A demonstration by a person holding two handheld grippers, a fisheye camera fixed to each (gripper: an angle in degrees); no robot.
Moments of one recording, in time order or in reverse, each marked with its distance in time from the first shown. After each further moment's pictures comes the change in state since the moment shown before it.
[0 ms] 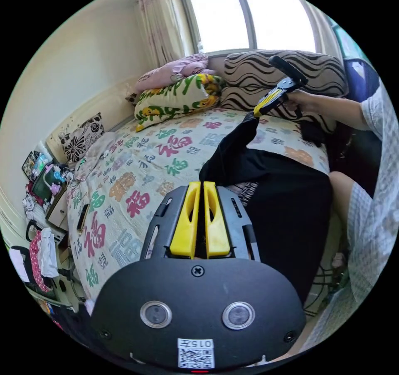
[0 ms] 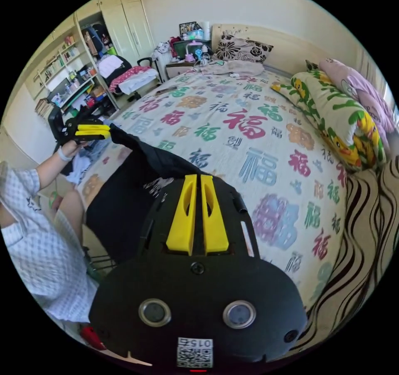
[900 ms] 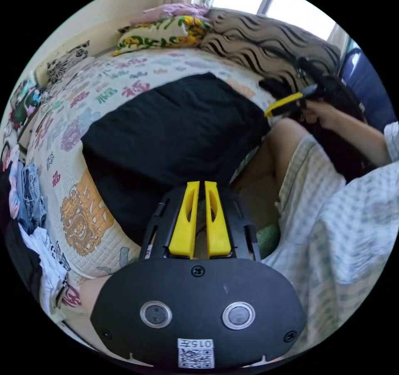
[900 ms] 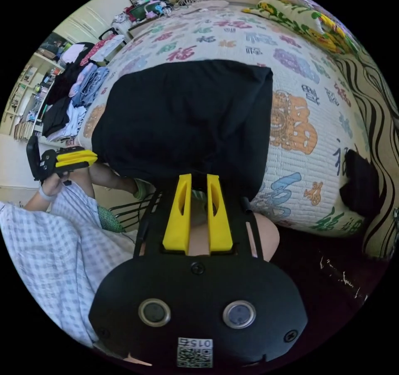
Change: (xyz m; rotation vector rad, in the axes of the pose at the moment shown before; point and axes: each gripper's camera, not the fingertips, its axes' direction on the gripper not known) left arm 0.199 0.192 -0.038 -0.265 0.222 -0.333; right arm -0.060 0.332 0.019 -0.277 0.032 0.275
